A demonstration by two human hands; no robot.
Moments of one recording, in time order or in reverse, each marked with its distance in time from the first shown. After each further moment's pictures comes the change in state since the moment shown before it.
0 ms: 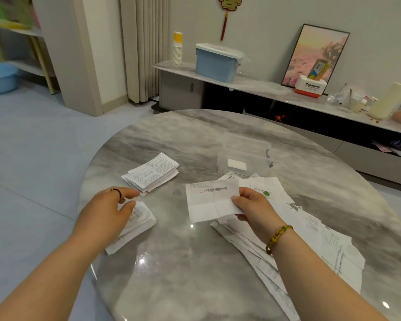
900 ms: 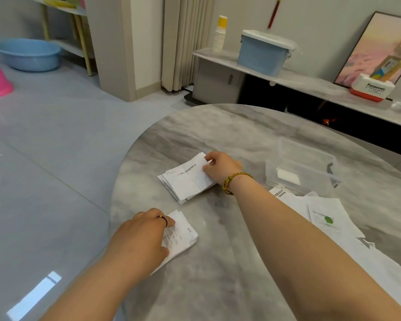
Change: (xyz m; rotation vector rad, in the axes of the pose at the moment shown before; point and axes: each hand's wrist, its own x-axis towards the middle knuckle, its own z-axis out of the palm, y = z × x) left_hand 0.020 -0.037 0.014 0.407 -0.316 0.124; right_hand 0.144 -0.044 0.139 -0.842 -0.131 -0.180
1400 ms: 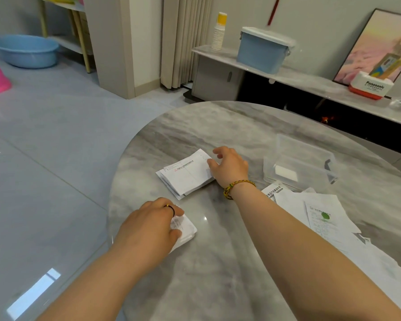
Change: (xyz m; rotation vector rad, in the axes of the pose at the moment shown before) left_hand 0.003 0.013 -0.005 -0.070 0.040 0.038; right_hand -0.013 0.014 0.001 -0.031 0.231 -0.063
